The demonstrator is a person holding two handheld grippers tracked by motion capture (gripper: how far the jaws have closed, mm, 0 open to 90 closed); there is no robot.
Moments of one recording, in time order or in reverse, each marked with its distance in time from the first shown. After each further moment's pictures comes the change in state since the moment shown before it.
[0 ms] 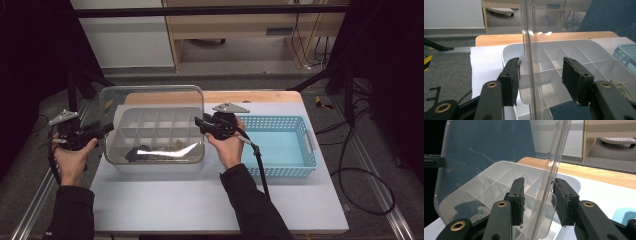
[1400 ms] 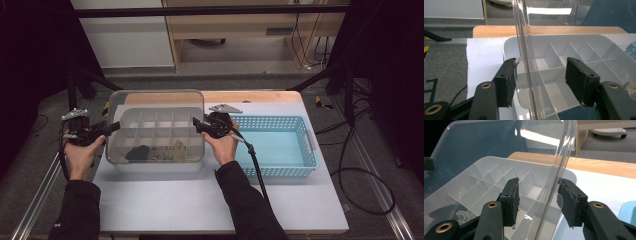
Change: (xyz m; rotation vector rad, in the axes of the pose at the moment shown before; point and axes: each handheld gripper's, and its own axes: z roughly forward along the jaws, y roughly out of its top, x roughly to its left) left arm 0.011 -0.004 0.032 0.061 0.005 -0.034; right arm -0.010 -0.015 0.033 0.029 -0.063 0.049
